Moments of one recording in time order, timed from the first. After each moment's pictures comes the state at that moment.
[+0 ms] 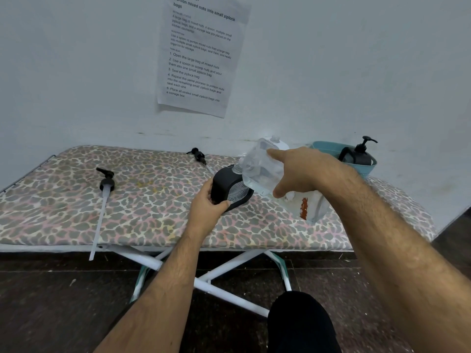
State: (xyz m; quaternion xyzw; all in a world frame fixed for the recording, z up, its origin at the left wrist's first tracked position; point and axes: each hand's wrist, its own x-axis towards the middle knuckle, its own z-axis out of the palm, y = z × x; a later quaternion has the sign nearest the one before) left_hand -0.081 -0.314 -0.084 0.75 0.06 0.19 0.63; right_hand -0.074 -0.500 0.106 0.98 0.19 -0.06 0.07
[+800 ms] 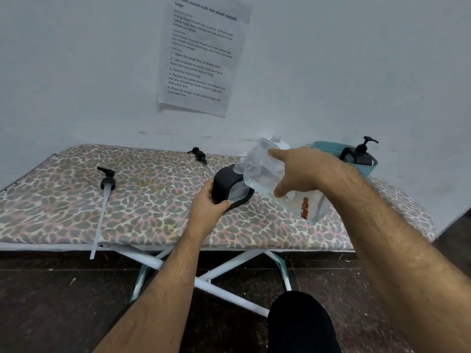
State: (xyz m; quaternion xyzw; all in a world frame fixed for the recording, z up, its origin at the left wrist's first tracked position) left_hand -0.079 -0.314 -0.085 0.74 0.06 0.19 0.64; right_hand -0.076 -0.499 0.107 0.98 0.19 -0.06 0.06
